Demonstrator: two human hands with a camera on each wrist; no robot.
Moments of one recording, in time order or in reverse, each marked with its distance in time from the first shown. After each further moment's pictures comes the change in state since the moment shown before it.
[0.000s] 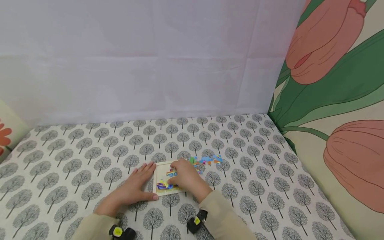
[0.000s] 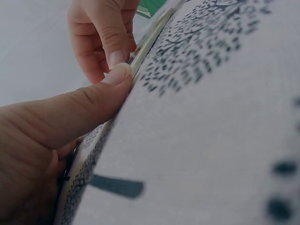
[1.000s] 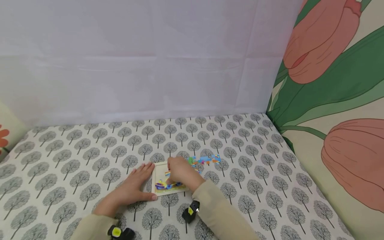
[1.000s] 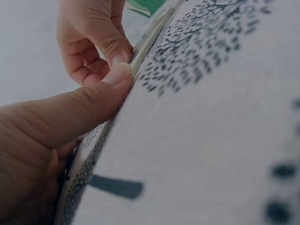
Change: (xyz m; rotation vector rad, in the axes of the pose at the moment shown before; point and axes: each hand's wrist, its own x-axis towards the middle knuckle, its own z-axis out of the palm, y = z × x) left_hand -0.001 0.002 -0.002 -0.005 -0.008 -0.003; right_hand 0.019 -0.016 -0.009 -0.153 -0.147 0.077
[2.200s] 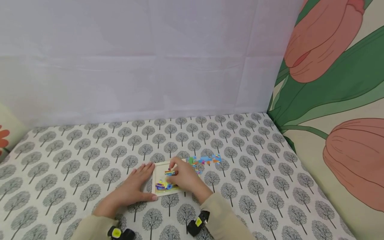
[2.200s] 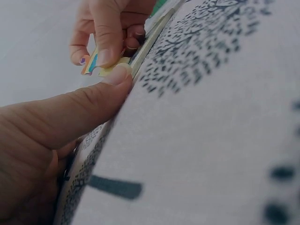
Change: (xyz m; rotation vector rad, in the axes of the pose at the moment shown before) left_hand 0.001 -0.001 0.001 0.013 0.004 0.002; right_hand -0.016 0.027 0.026 0.511 0.166 -0.105
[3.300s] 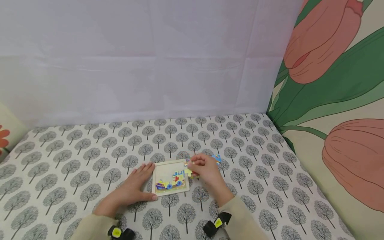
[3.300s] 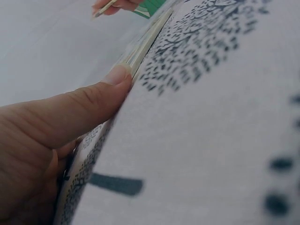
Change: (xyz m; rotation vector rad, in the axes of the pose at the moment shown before) left_hand -0.001 0.002 0.000 -0.004 0.008 0.002; right_hand -0.022 0.020 -0.042 0.530 0.277 0.165
